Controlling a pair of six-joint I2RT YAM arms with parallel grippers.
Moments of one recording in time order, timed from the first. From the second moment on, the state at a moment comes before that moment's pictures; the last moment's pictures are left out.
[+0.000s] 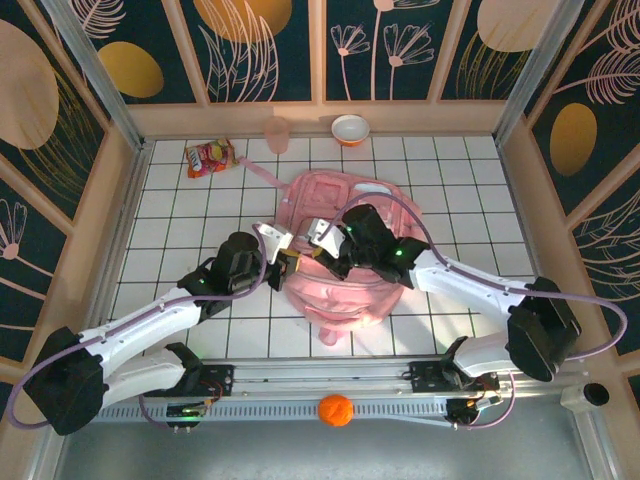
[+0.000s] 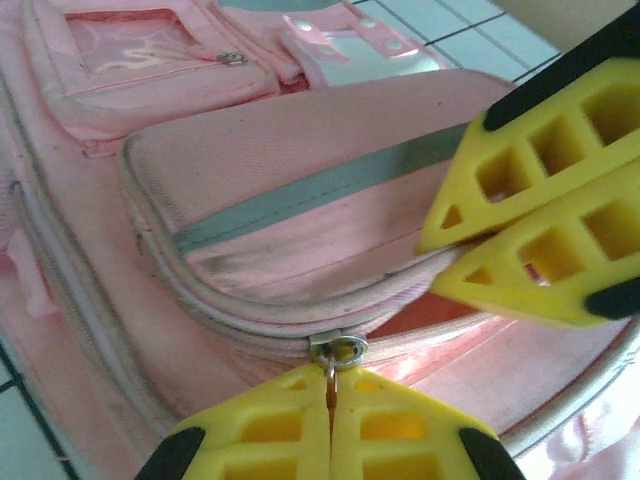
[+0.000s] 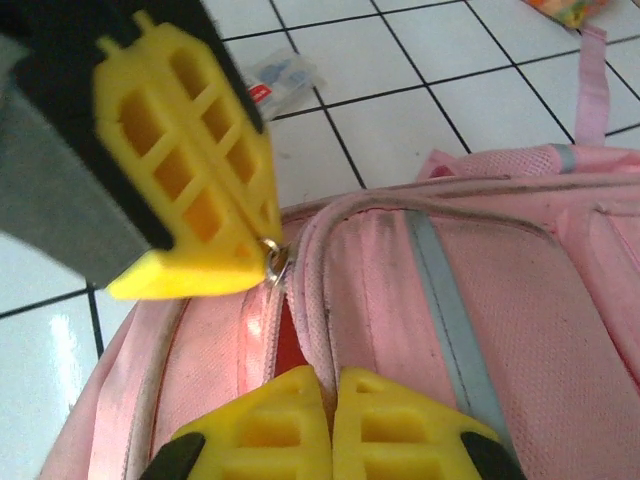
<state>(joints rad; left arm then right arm) -0.72 1.08 0.56 -0.01 0.15 -0.21 0.84 1.34 0.90 -0.22 -0.25 -0.38</state>
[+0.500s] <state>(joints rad) -0.72 1.08 0.57 0.02 0.13 -0.06 0.69 1.21 0.89 -0.42 -0.55 -0.74</state>
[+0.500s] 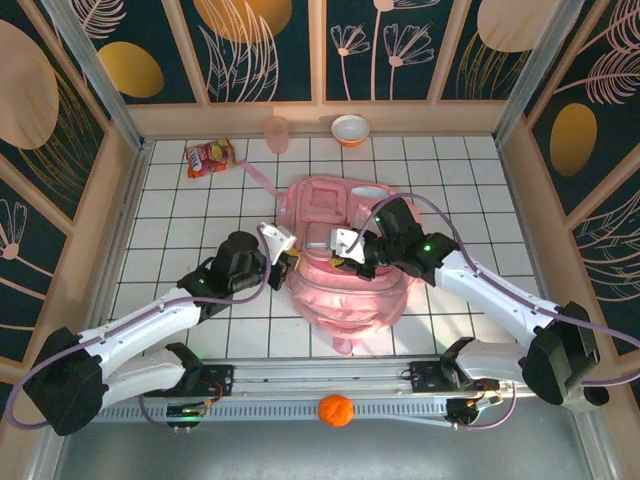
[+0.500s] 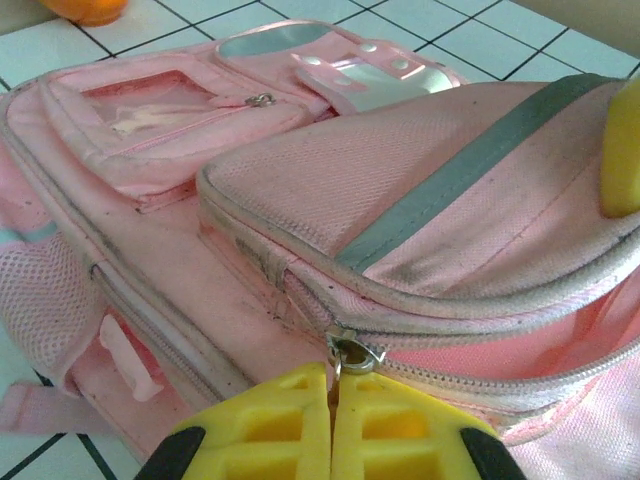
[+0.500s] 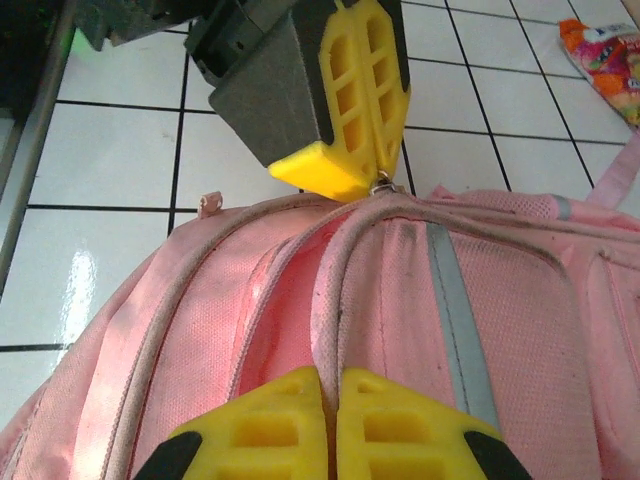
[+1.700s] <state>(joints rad) -0.44 1.02 0.56 -0.19 -0.26 -0.72 0.61 1.26 0.87 -0.15 -0.49 -0.29</state>
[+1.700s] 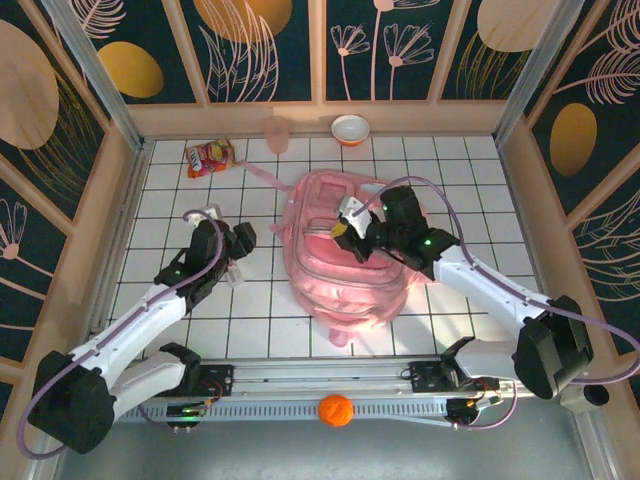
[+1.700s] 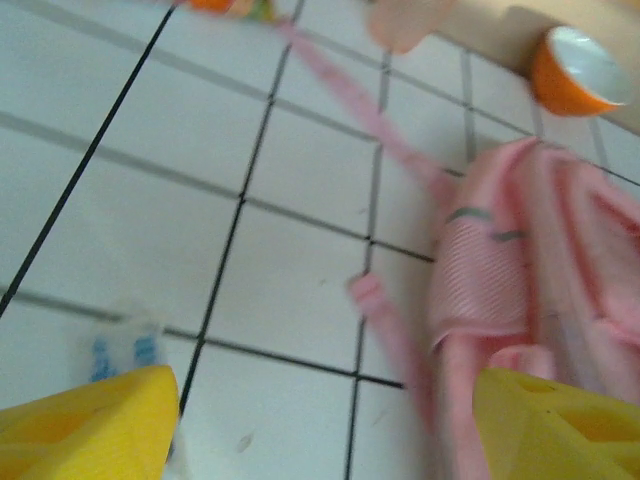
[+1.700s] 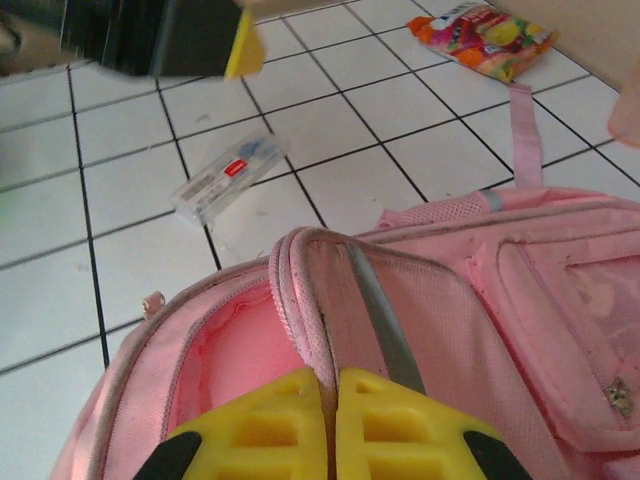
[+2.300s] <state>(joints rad) -0.39 1.25 0.49 -0.18 -0.34 -0.92 0.62 1.33 0.88 -0.06 -0.52 -0.07</state>
